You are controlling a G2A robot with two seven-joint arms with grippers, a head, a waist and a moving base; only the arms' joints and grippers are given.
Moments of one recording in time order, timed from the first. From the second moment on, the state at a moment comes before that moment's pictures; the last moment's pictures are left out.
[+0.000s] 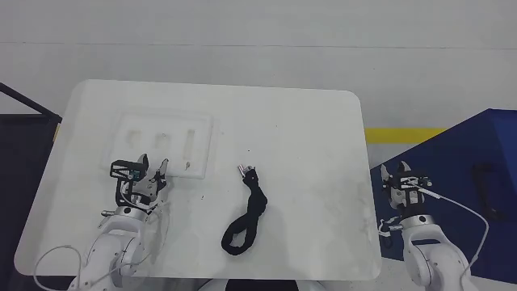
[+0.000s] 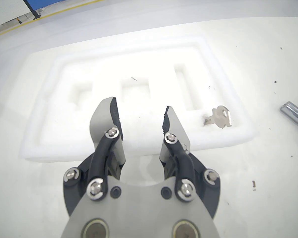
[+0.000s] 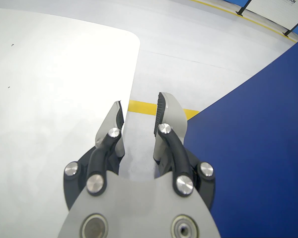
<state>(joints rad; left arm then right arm) 1.73 -1.15 -1.60 -1.80 1.33 0.00 0.00 -1.73 -1.15 1.60 -1.80 -1.33 0.00 0.00</state>
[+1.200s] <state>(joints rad) 1.16 -1.08 -1.51 -1.96 0.85 0.28 -1.54 -1.73 -1.15 1.60 -1.80 -1.33 0.00 0.00</state>
